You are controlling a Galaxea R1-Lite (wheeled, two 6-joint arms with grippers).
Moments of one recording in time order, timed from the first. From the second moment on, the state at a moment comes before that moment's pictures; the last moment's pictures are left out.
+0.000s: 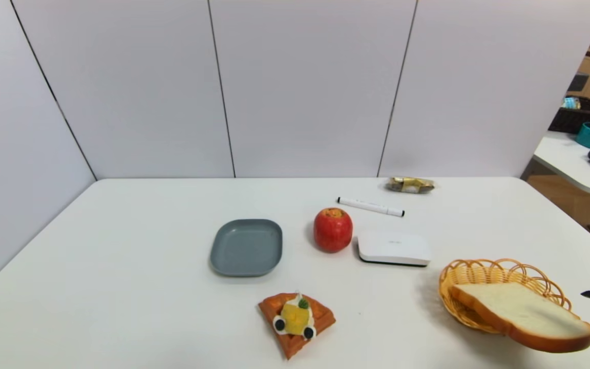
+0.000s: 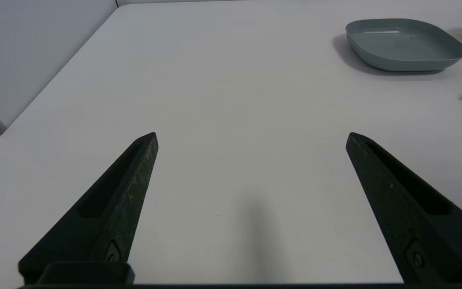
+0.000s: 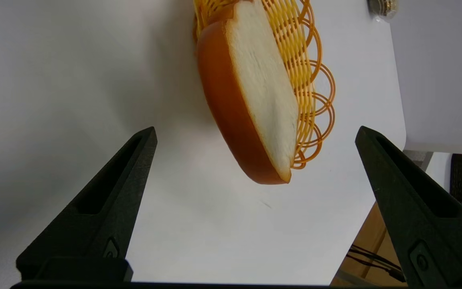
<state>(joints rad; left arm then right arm) 0.01 0.00 0.00 0.00 0.00 0.00 0.12 0.83 -0.41 0.17 0.12 -1.08</state>
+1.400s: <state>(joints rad) 0.01 0.00 0.00 0.00 0.00 0.00 0.11 1.03 -0.35 -0.07 0.12 -1.07</state>
